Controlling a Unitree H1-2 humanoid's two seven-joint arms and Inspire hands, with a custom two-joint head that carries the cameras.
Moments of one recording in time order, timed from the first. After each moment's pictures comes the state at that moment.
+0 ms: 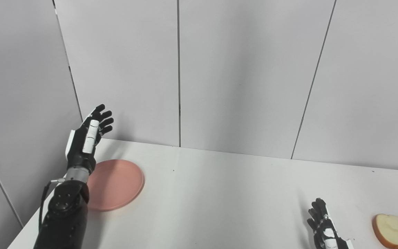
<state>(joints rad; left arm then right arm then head) -0.59 0.35 0.28 0.52 -0.20 -0.12 -0.03 -0.02 -0.06 -0.03 0.00 0.11 -0.17 0.14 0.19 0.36</state>
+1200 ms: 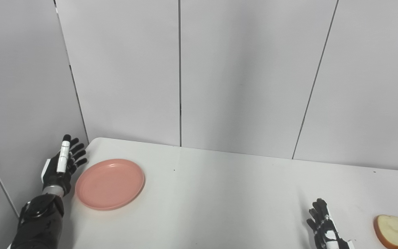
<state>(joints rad) -0.68 0.46 0.34 1.07 -0.29 -0.22 -0.12 -0.01 -0.06 -0.03 -0.01 0.11 -0.17 0.14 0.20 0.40</state>
